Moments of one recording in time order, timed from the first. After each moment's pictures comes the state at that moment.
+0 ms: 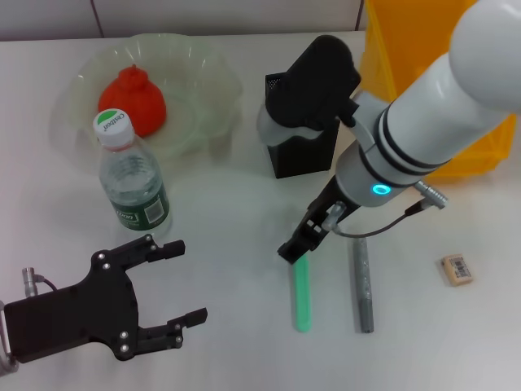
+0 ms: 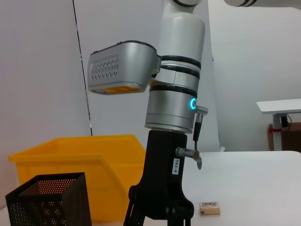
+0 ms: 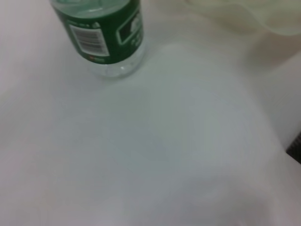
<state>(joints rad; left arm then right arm) -0.14 -2.07 1.05 0.62 1.61 1.68 -0.72 0.75 2.09 -1.87 -1.20 -2.50 -1.28 2.84</state>
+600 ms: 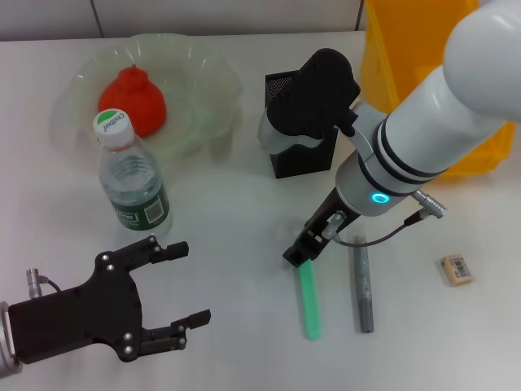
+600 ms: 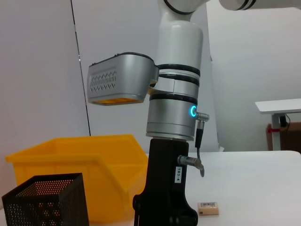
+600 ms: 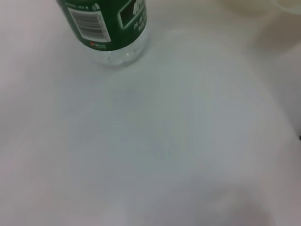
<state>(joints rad) -0.15 -2.07 1.06 0.61 1.61 1.68 -0.71 0.76 2.09 -1.88 -1.14 -2.47 -1.26 2.85</state>
